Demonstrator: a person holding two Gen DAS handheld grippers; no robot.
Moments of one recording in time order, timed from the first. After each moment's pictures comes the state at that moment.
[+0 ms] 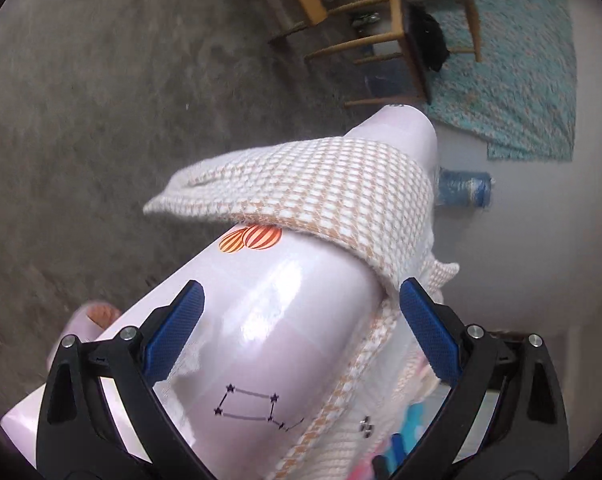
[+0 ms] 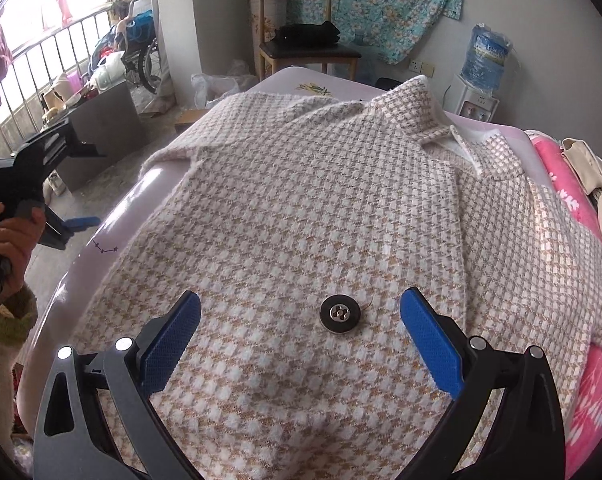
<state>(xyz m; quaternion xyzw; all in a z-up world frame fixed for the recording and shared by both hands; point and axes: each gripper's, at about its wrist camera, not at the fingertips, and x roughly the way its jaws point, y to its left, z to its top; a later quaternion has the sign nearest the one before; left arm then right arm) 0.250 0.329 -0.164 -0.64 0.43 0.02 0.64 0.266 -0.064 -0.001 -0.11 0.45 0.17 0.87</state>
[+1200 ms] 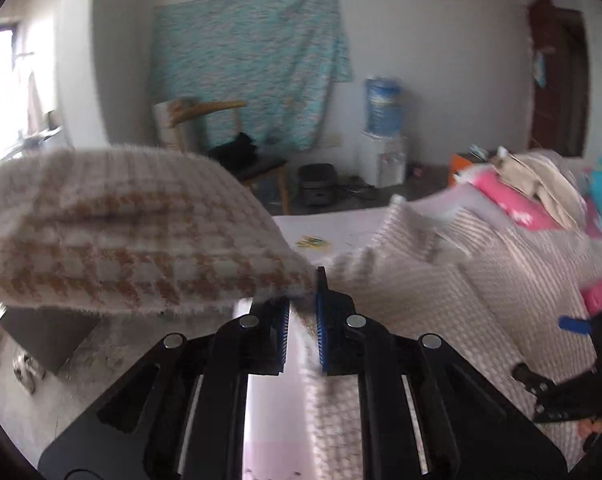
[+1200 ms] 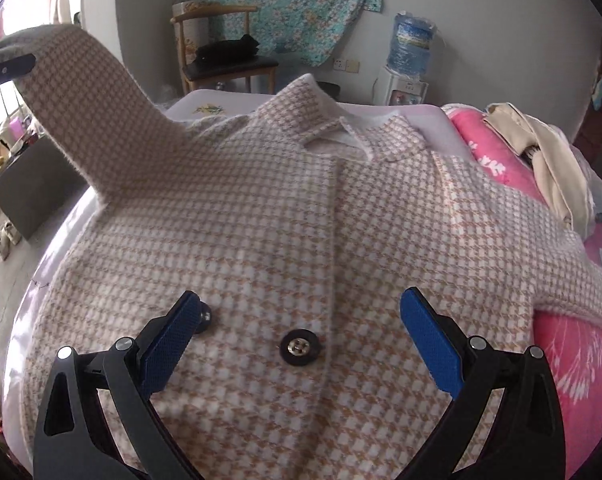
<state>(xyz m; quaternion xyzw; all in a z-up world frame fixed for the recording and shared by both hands) 0.274 0.076 0.102 0.07 0.29 -0.05 0.95 0.281 -0.158 0.012 -0.06 0.44 0.05 0.90</state>
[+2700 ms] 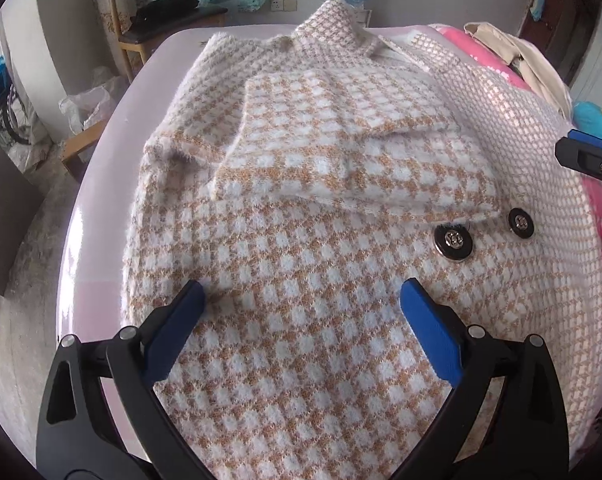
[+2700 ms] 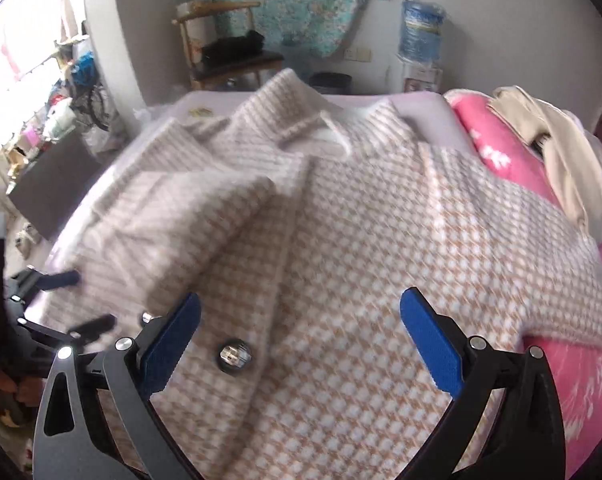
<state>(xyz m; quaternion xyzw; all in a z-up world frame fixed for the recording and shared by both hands) 0.249 0.042 -0.074 -0.01 0.50 -0.09 0.86 0.328 -0.202 0.022 -0.03 0.45 0.13 0.88</state>
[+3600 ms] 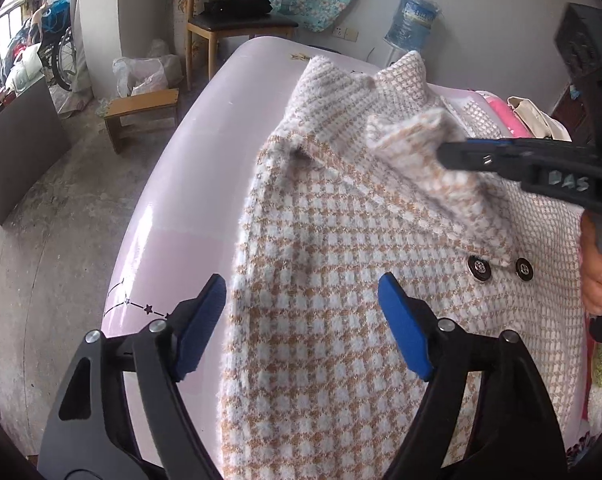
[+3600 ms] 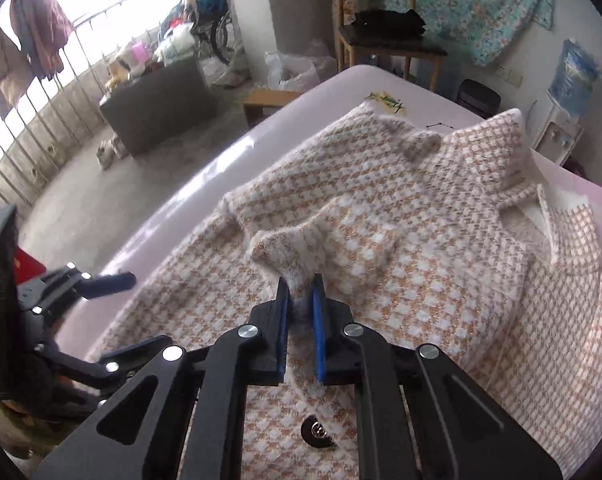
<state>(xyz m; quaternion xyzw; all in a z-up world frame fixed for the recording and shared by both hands) 0.216 0.109 -0.055 -0.10 0.46 -0.02 0.88 0.364 -0.059 0.021 -0.10 0.48 0.32 0.81</state>
